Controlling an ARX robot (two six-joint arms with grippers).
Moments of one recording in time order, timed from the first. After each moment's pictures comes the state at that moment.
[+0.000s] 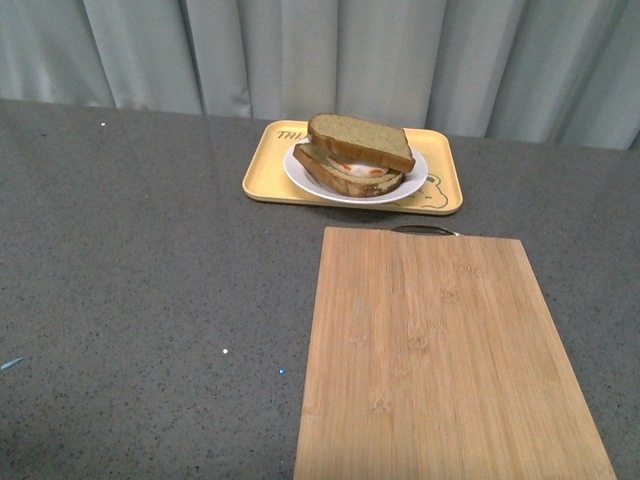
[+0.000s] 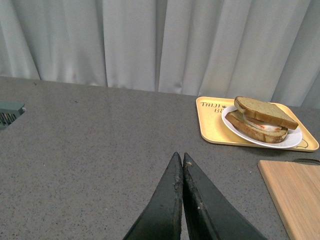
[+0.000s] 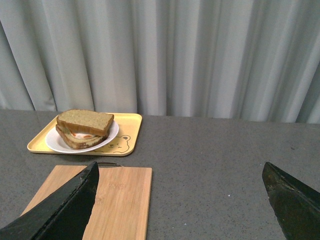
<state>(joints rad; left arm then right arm) 0.00 0.76 0.02 0.73 0.00 -0.01 0.00 0.00 0.00 0.00 0.00 0.00</state>
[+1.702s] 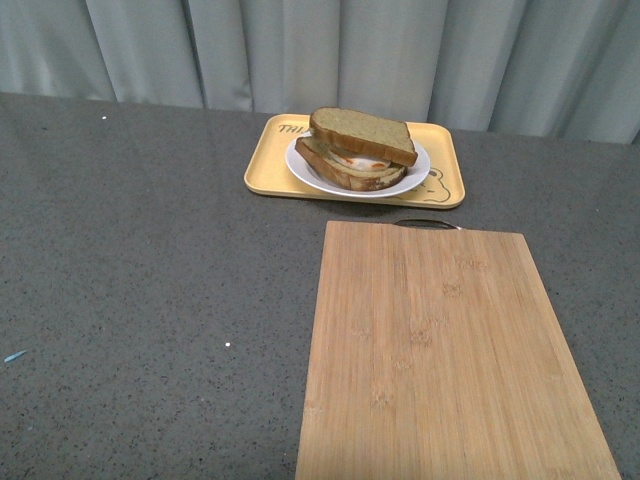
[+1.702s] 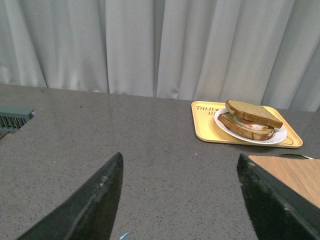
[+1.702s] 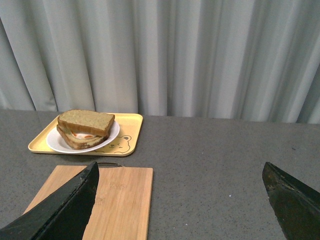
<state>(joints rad) 0.00 0.00 0.02 0.00 0.00 -0.01 0.00 0.00 0.00 0.00 0.00 0.00</state>
